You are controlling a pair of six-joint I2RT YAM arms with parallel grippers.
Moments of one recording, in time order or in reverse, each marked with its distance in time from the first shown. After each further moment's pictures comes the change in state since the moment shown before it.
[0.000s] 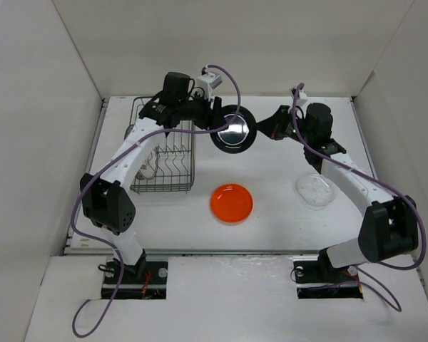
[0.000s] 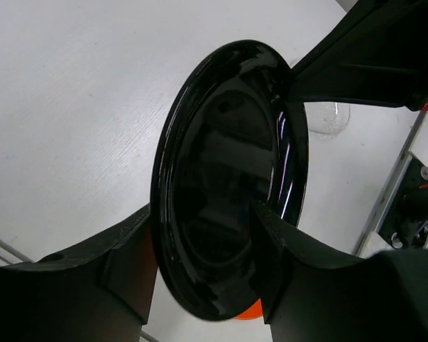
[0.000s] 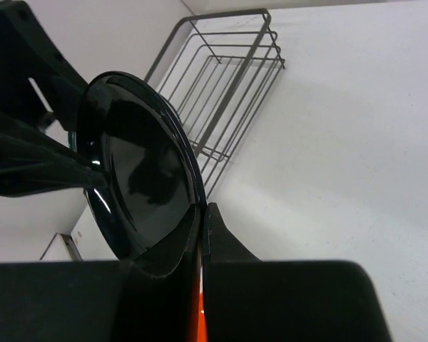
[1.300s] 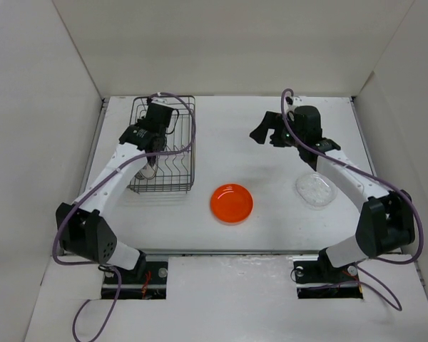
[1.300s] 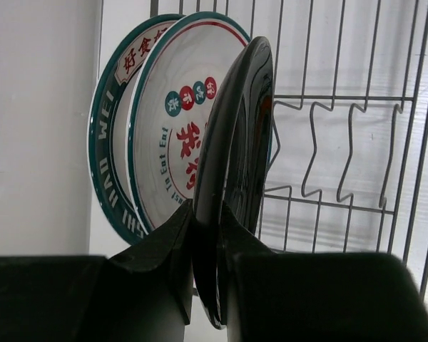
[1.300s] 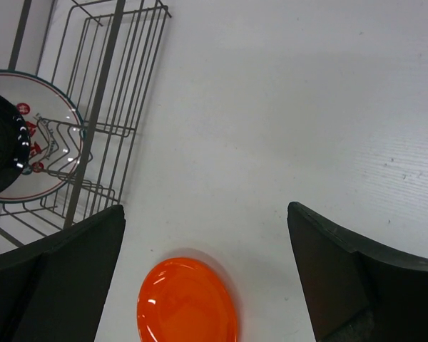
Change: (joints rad) left arm 0.037 -0.296 -0.363 -0.230 -1.188 -0.079; right arm 0.043 0.047 0.047 -0.266 0.276 -0.086
